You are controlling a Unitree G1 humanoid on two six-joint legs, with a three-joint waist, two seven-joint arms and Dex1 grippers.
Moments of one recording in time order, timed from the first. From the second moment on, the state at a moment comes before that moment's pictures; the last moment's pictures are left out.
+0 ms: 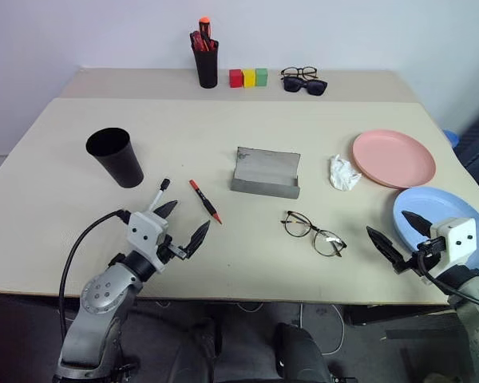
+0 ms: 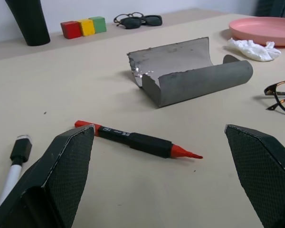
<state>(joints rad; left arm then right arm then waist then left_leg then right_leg) 0.14 0.37 0.05 -0.45 -0.27 0.19 -0.49 0.25 -0.57 -0.45 -0.27 0.44 0.19 0.64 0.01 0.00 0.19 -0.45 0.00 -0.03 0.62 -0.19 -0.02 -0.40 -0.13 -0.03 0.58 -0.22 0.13</state>
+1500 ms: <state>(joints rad) -0.64 -0.04 0.18 -0.21 -0.23 1.02 0.25 -0.20 -0.69 -0.26 -0.22 0.61 0.20 1.05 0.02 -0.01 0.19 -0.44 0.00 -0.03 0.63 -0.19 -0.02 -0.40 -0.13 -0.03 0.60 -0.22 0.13</state>
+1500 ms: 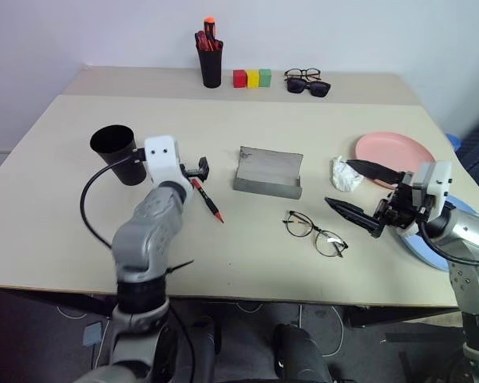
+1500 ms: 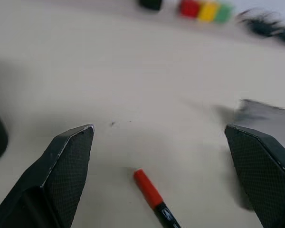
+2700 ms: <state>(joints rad) -0.91 -0.18 0.51 0.05 -0.21 1.35 0.61 -0.18 -0.73 -0.25 -0.26 0.64 0.25 1.12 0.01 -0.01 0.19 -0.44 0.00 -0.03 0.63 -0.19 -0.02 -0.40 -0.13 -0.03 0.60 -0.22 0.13</state>
